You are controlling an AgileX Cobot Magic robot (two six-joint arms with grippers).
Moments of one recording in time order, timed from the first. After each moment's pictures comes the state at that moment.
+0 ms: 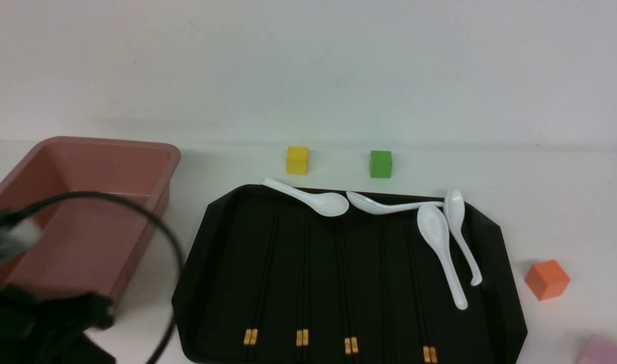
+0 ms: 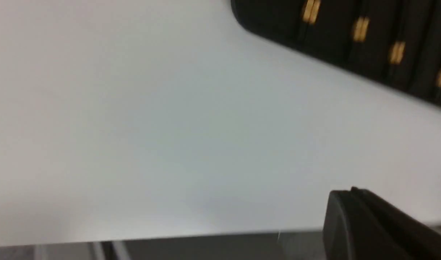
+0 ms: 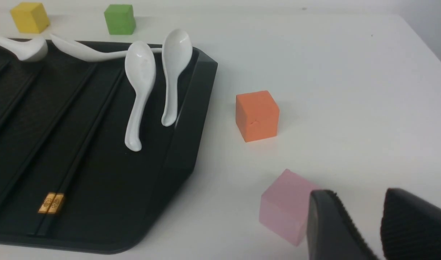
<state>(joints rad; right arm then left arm) -0.03 -0.01 0.02 0.05 0.37 0.01 -0.12 1.03 -0.75 -0.46 1.06 -0.19</state>
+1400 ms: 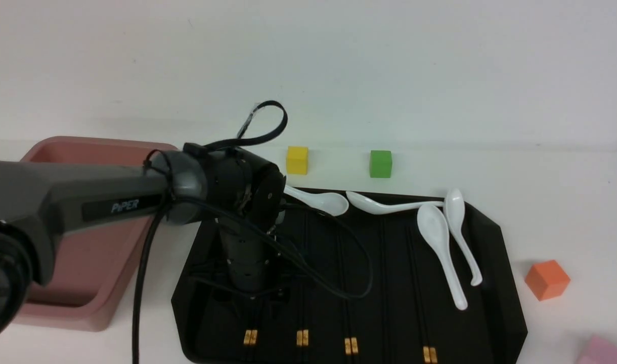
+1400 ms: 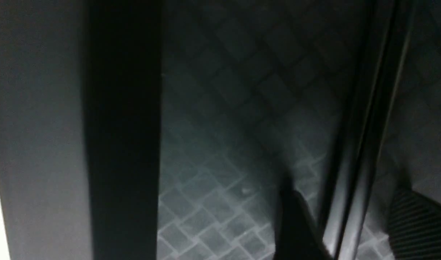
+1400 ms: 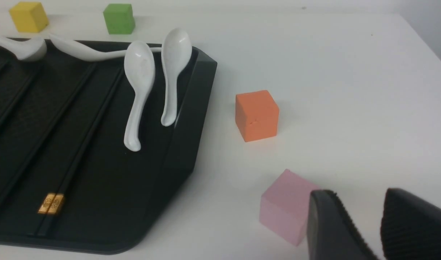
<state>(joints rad) -0.03 -0.01 0.02 0.05 0.37 0.01 -0.56 2.05 -1.39 0.04 0.88 -0.60</state>
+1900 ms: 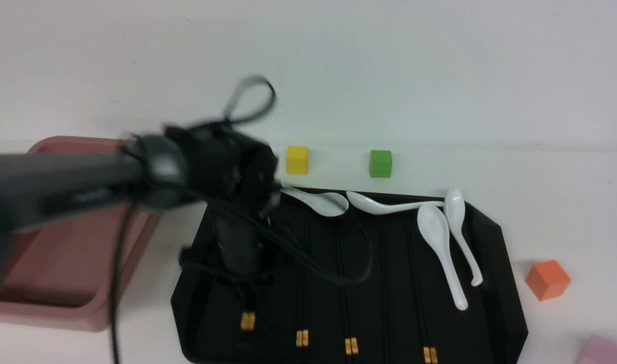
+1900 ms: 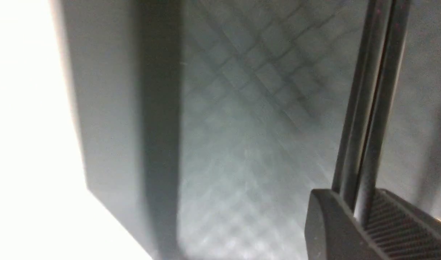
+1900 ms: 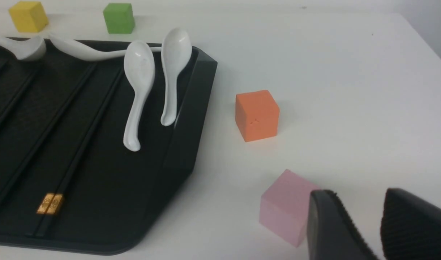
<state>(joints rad) -0.03 -0.01 0.02 0.05 0.37 0.01 -0.56 1.88 -1.41 0.08 0.98 -0.60</state>
